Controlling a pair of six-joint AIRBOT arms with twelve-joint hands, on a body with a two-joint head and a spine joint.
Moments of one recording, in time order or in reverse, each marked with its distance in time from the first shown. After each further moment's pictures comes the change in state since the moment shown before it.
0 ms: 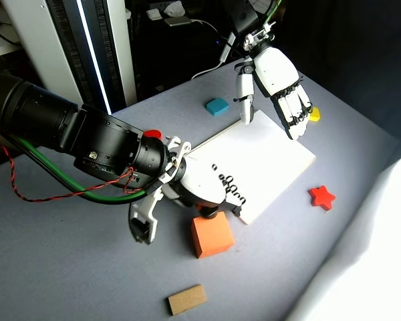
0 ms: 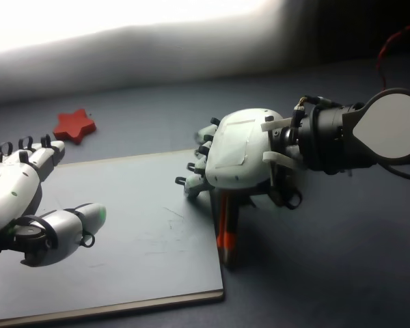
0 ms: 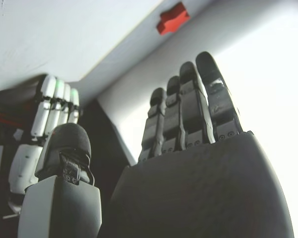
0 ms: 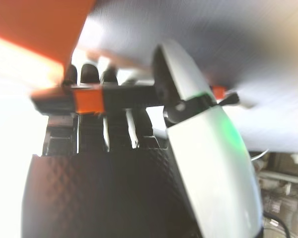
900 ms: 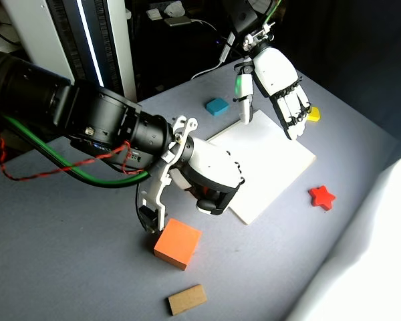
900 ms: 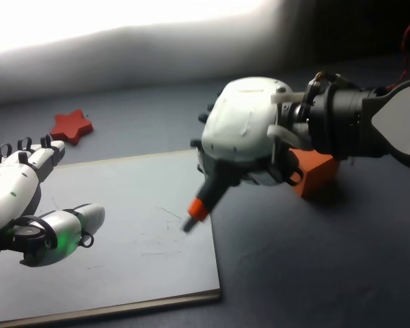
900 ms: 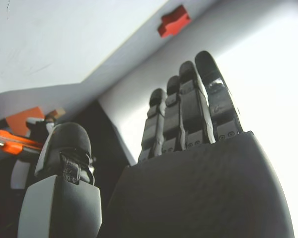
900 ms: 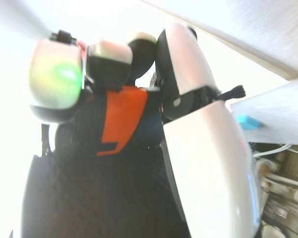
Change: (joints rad) left arm 0.000 0.000 0.000 -0.003 -0.003 0.003; right arm 0.055 0.072 -0.120 -0.019 -0.163 0.089
